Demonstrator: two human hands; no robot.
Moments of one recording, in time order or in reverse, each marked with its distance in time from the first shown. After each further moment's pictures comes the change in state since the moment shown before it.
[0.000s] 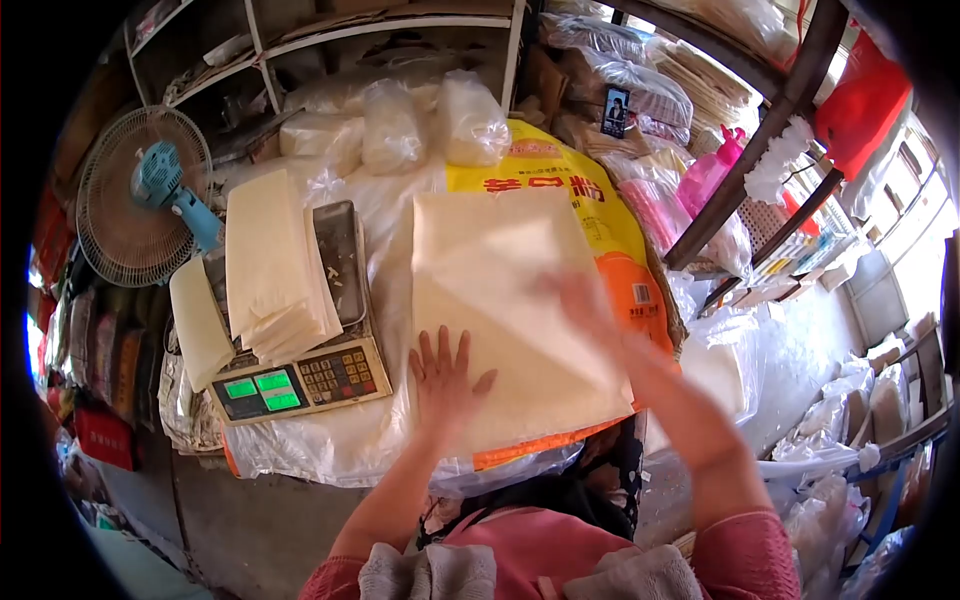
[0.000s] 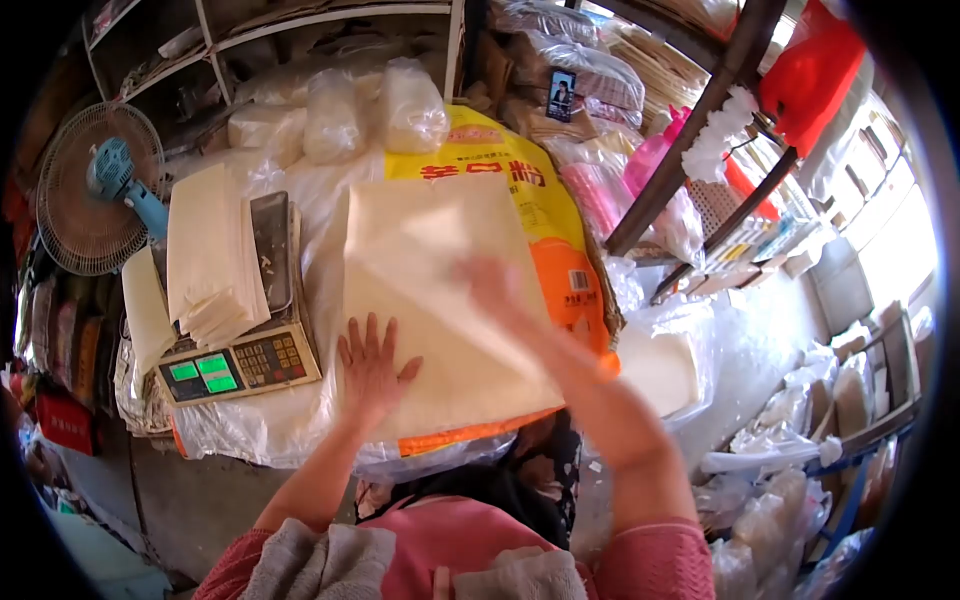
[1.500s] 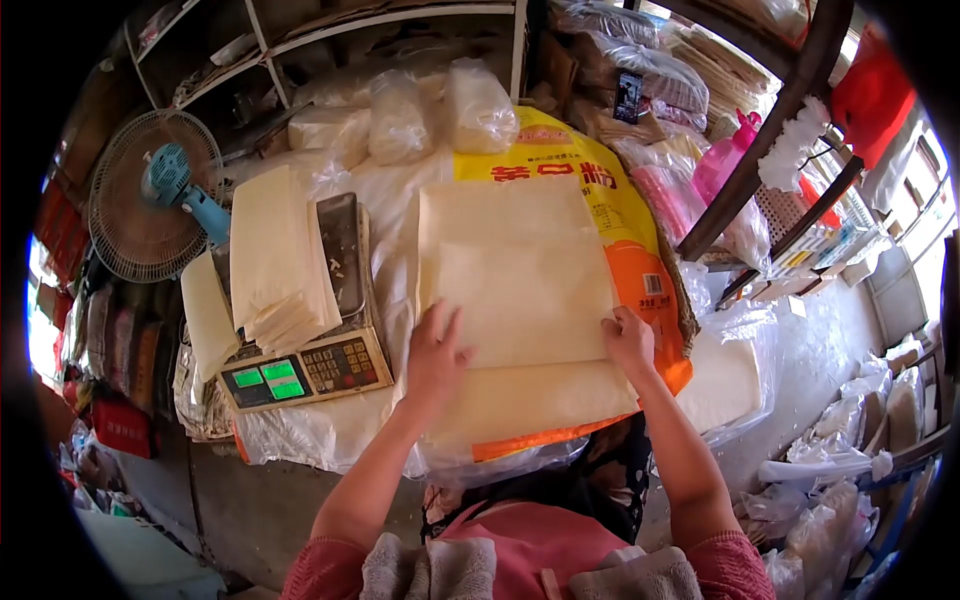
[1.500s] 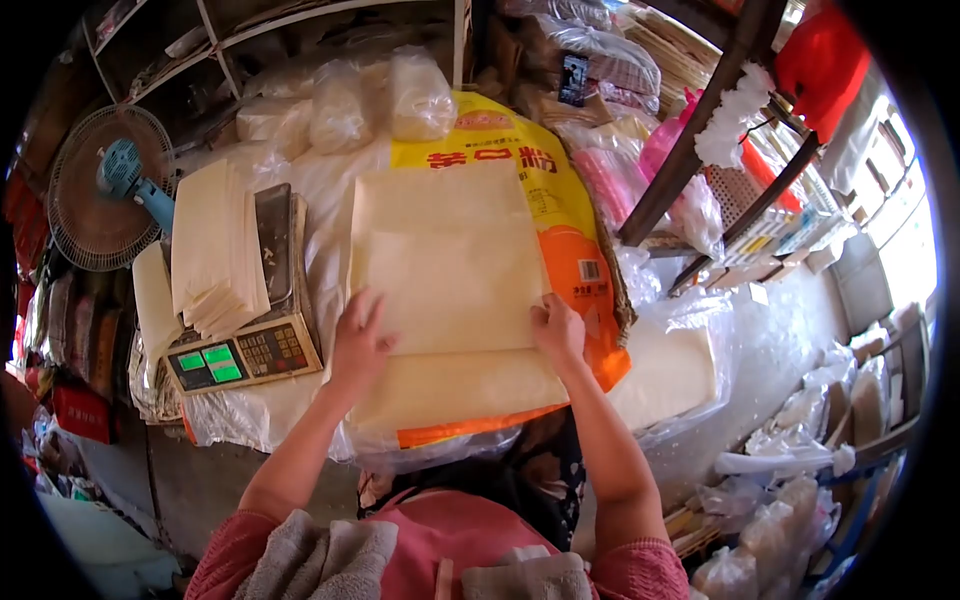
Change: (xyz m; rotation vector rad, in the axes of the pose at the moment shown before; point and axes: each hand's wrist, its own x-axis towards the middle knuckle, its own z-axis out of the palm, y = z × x) left_hand 0.024 -0.021 -0.015 -0.047 0.100 0.087; right_hand -0.079 0.097 0.015 0.012 0.170 0.390
